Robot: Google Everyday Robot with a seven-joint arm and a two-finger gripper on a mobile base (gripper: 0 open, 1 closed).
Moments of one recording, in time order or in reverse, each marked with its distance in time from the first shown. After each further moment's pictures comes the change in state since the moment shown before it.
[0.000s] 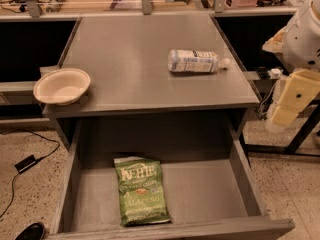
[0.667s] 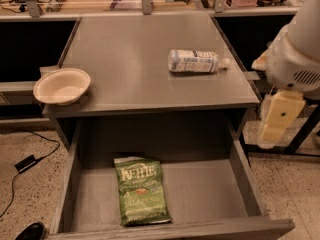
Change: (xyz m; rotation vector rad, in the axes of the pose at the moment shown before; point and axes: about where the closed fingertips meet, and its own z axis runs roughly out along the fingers) arm 0.003 0.010 0.035 -0.032 0.060 -0.032
